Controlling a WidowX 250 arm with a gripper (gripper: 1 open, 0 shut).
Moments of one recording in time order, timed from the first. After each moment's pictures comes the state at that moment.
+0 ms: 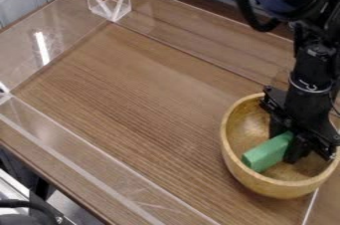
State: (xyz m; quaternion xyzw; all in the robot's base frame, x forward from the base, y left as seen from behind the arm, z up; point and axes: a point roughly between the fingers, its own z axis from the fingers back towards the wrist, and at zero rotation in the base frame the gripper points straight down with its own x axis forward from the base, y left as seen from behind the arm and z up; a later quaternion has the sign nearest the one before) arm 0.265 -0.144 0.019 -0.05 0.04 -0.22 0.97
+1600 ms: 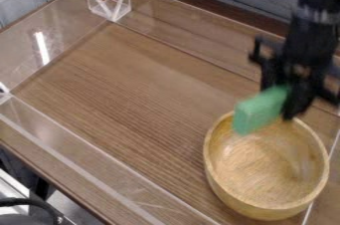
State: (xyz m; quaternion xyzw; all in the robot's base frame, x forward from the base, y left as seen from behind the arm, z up) arm 0.269 -0.098 0.124 -0.03 0.07 -0.12 0.99
